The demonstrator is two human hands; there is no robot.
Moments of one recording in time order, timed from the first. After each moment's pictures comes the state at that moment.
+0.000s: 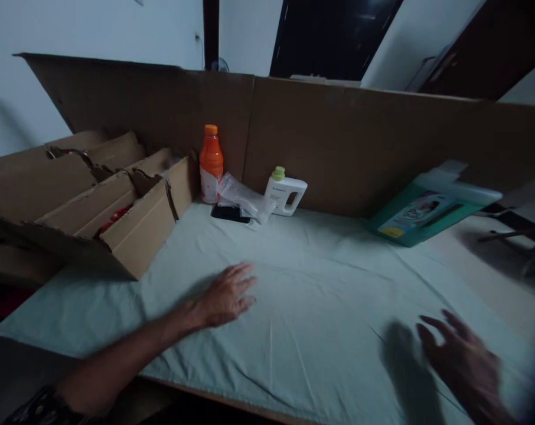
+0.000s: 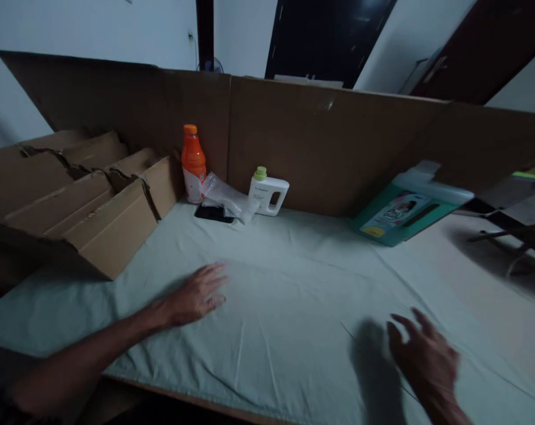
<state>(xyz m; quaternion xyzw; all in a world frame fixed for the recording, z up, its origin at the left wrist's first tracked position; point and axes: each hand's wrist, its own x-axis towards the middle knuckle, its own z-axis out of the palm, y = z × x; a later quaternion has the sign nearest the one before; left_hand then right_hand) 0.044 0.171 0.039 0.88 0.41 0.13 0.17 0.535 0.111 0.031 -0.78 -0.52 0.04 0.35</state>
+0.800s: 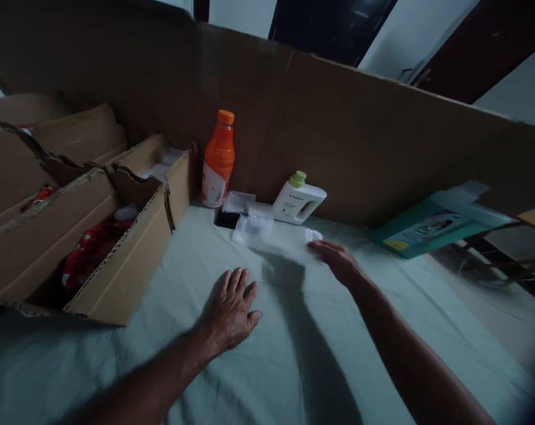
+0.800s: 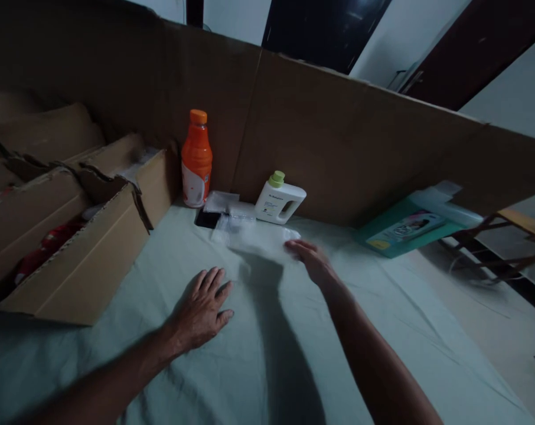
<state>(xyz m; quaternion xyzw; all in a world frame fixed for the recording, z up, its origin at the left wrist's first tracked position) 0.028 0.228 -0.021 0.87 0.47 0.14 0.08 0.336 0.341 0.057 -0.68 -0.58 0.31 0.34</state>
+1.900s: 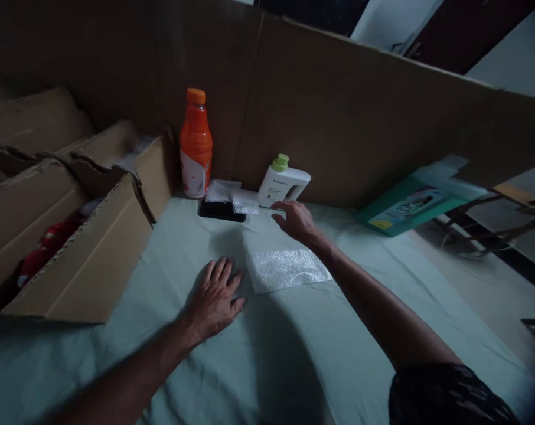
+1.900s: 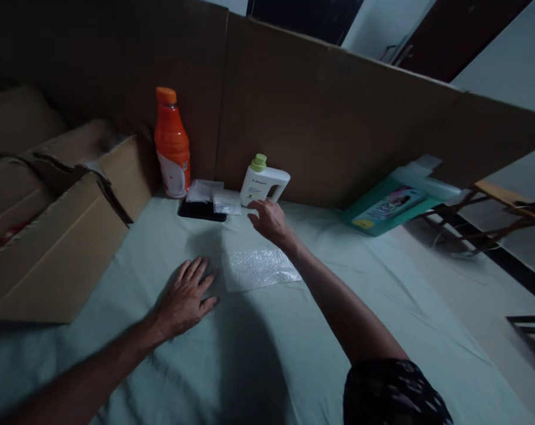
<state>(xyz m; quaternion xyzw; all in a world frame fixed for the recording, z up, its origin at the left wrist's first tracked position) 0.028 0.225 -0.021 0.86 0.48 0.16 0.07 0.270 0.380 0.091 -0.59 -0.80 -0.05 0.09</state>
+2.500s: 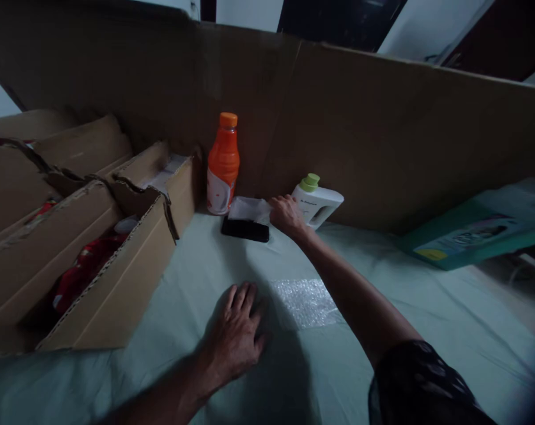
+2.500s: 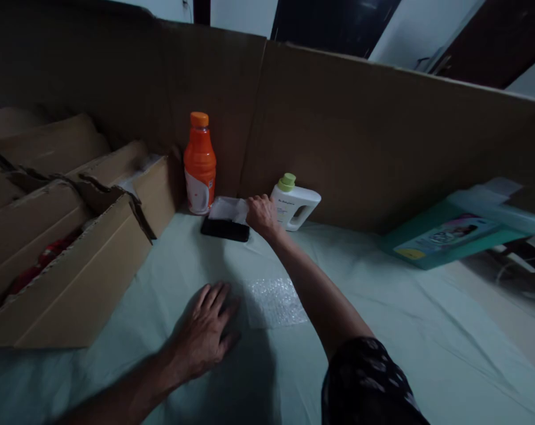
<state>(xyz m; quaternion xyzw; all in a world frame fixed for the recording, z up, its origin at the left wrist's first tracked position) 0.031 0.227 -0.025 0.86 0.48 0.15 0.08 0.188 0.473 0.088 -0.59 -0.80 -0.12 0.04</state>
